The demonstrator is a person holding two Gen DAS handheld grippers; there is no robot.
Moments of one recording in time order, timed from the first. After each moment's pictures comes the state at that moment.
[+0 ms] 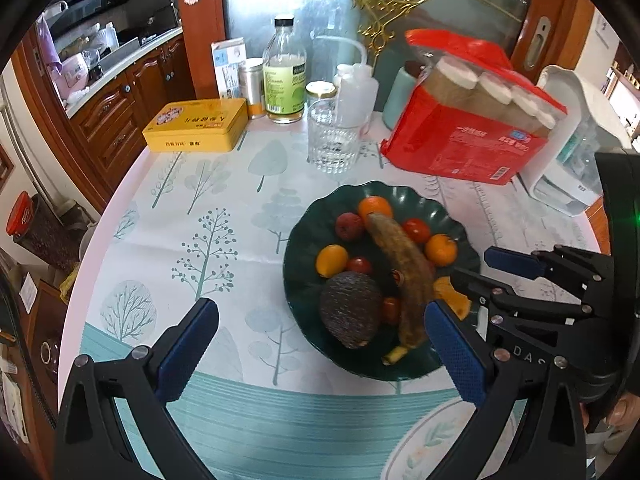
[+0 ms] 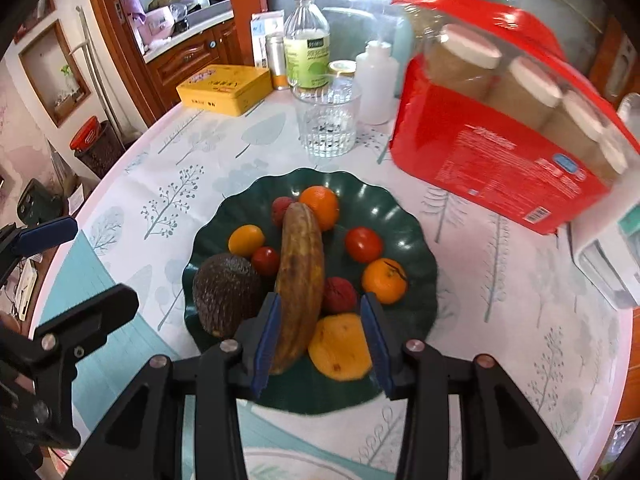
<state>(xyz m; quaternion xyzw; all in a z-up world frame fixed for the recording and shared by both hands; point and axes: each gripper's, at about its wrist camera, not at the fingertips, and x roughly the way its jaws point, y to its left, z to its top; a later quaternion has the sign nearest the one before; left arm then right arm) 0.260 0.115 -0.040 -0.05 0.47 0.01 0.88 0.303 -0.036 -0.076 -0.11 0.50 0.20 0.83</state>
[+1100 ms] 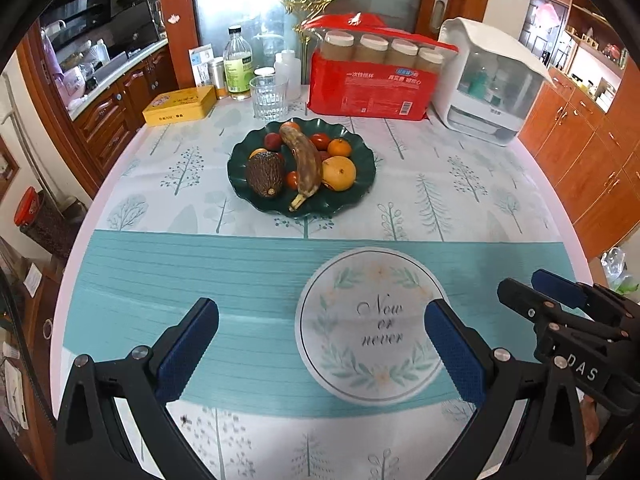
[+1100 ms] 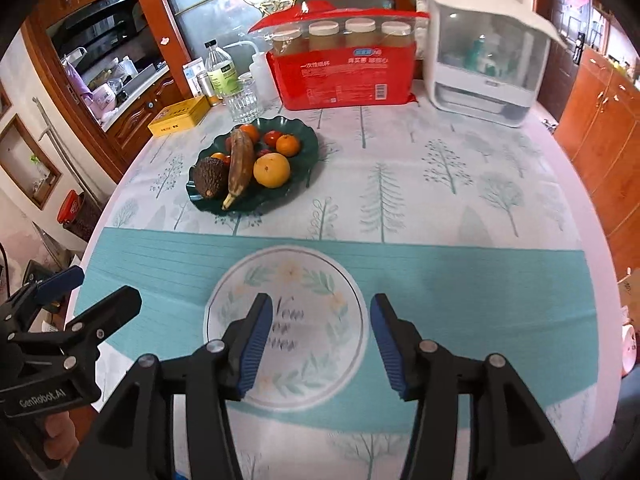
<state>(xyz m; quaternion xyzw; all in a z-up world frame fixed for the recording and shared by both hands) 0.043 0.005 -0.010 -0.02 0.47 -0.02 0.88 0.050 -0.173 -0.039 0.02 0.49 0.07 0.87</state>
